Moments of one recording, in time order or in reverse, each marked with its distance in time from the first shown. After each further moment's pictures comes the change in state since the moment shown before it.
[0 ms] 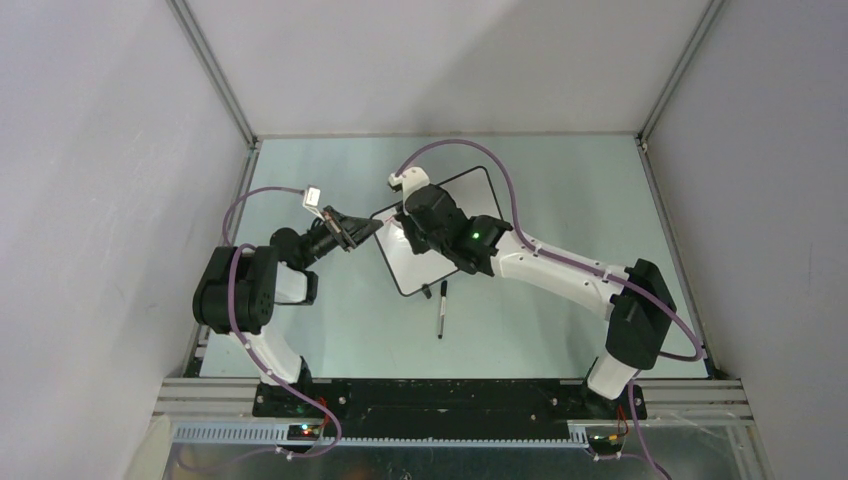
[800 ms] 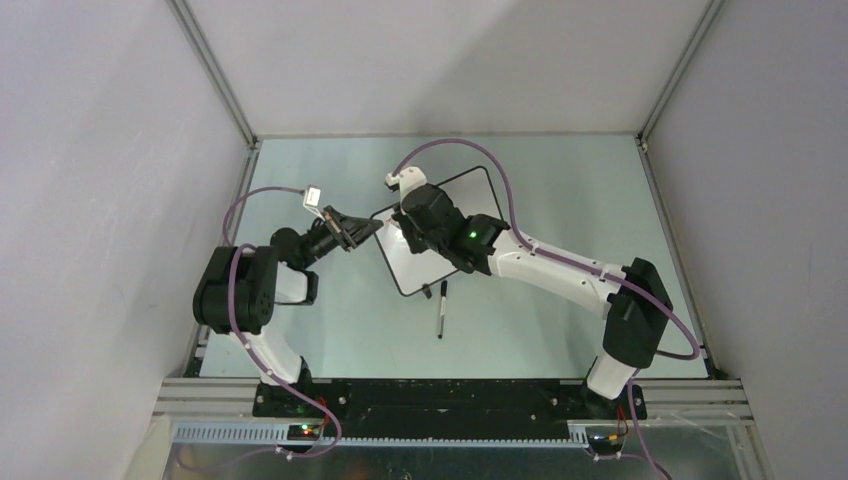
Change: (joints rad) left arm -0.003 0.000 0.000 0.000 -0.002 0.000; right arm 0.000 0.017 0.026 -0.012 0.004 -0.003
